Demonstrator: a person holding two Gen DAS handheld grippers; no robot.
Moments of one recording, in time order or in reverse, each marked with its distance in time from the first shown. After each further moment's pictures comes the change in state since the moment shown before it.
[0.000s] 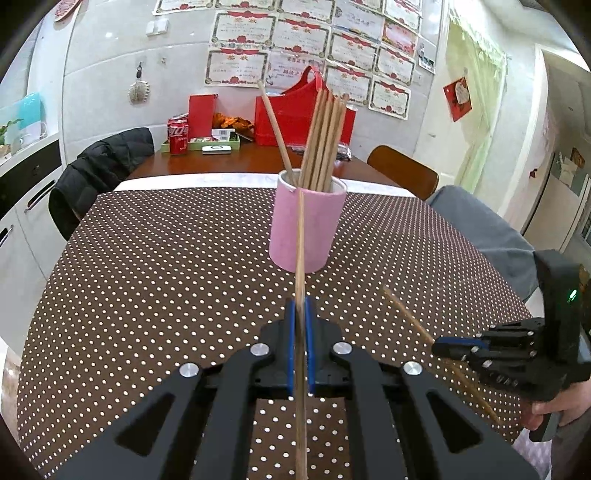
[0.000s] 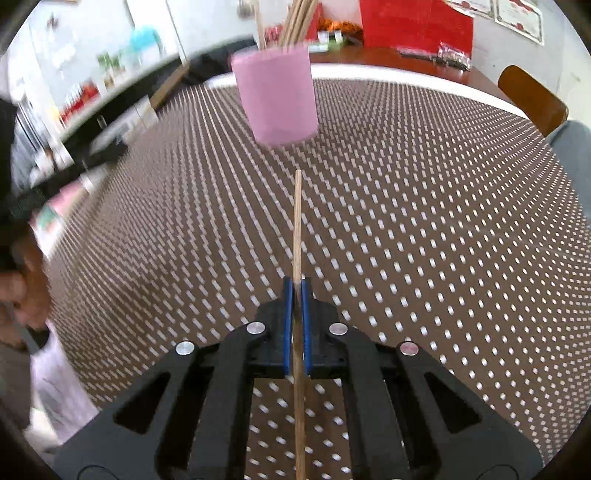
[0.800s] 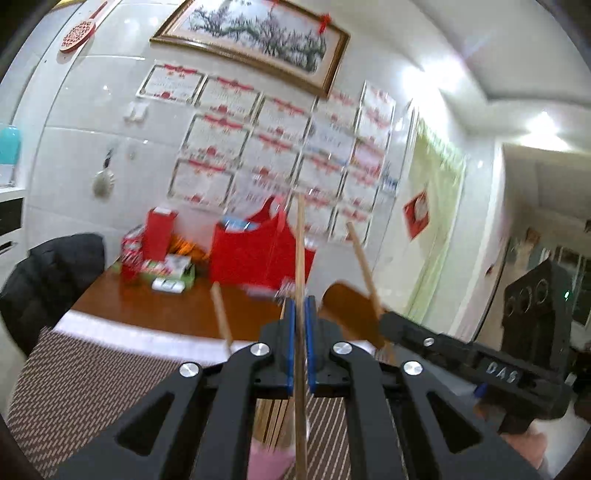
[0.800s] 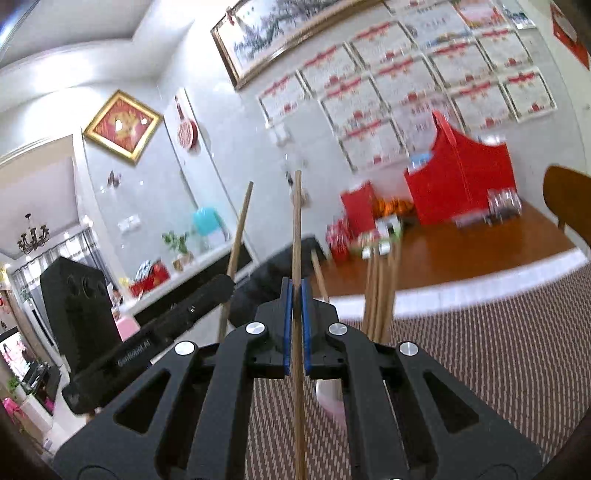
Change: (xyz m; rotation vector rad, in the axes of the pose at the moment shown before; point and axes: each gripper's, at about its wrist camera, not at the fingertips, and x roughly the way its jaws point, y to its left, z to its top) left arm 0.007 0.006 0.167 -0.066 -0.476 -0.237; right arm -0.066 -0.003 0.196 0.082 -0.661 0.288
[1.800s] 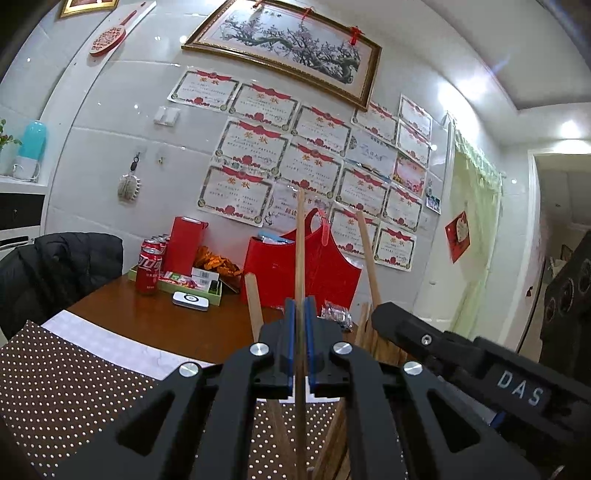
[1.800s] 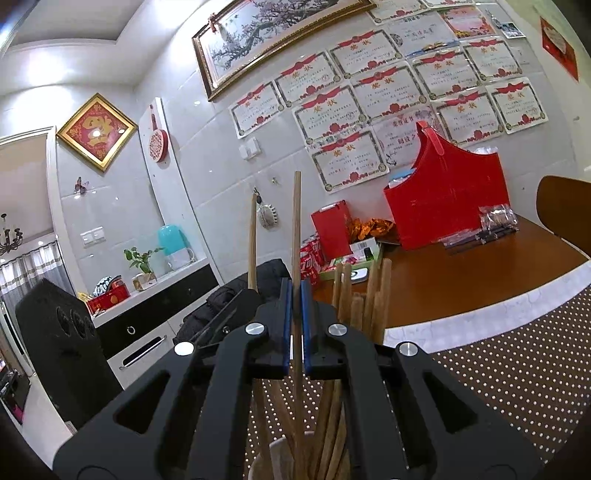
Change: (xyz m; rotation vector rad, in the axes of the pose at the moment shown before) left arm 0.091 0.039 -0.055 -0.004 -0.098 0.158; right arm 0.093 -0.045 -0.021 -0.023 -0.082 -0.106
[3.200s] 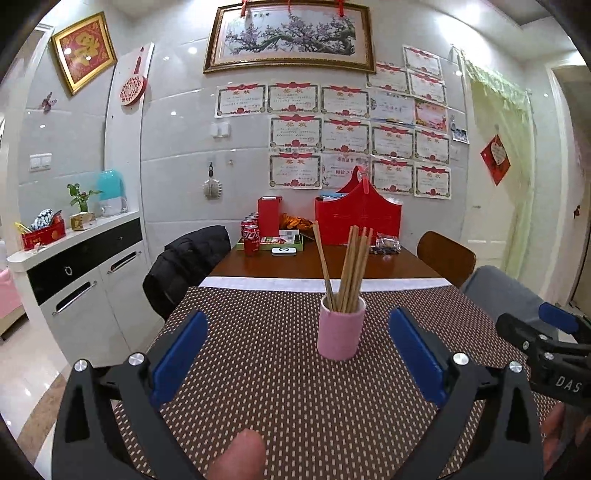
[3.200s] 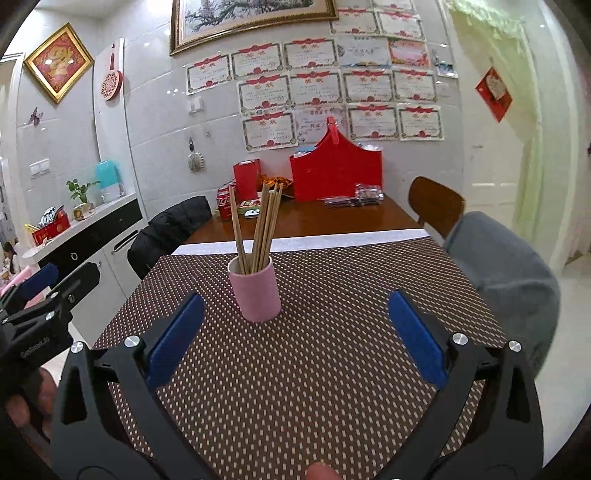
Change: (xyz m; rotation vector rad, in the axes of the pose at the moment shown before) left arm -0.318 -0.109 0.032 0.225 0.223 0.342; right arm -0.291 0.119 -0.035 -0.146 0.175 -0.452
